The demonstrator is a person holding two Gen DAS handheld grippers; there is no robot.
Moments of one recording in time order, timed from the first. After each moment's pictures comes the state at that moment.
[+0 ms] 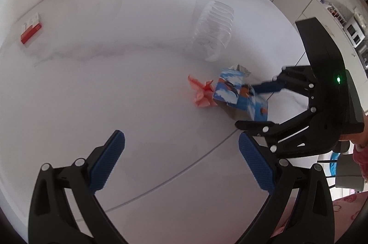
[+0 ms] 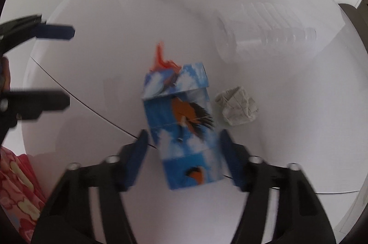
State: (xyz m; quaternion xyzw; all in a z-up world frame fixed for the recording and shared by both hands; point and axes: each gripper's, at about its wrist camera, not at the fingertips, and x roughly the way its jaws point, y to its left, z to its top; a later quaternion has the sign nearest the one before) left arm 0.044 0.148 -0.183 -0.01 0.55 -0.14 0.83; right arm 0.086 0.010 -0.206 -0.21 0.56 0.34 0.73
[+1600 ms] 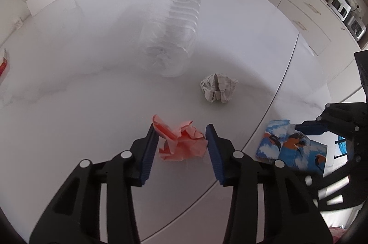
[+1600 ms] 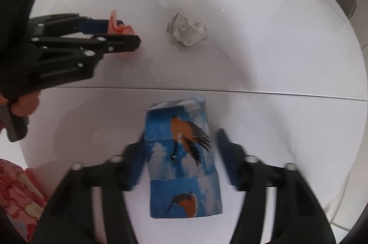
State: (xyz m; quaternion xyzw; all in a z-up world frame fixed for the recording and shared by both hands) left arm 0.068 0.079 -0.223 0.05 0.51 -0.20 0.83; right arm 0.085 0.001 -0.226 -0.12 0.61 0.21 0.76
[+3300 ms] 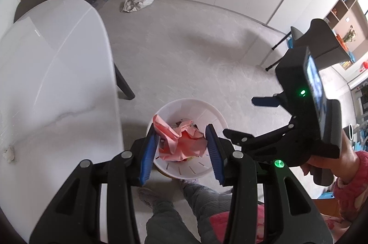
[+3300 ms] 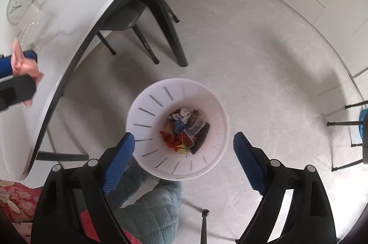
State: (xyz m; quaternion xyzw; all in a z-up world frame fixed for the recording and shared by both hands) left arm -0.121 -0.261 -0.175 0.23 0.51 -0.44 0.70; right arm -0.170 -0.346 -0.252 0.14 0.59 -0.10 0.79
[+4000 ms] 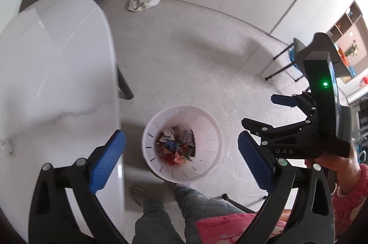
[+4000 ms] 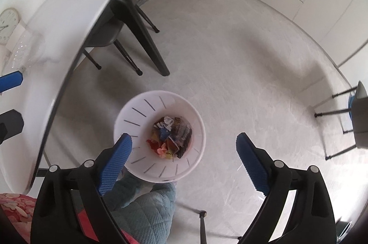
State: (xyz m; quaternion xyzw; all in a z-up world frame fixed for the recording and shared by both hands) left arm -0.118 -0.253 -0.159 0.19 0.51 -0.42 0.72; right arm -0.178 -0.373 -0.222 0.15 0.57 -0.15 0.79
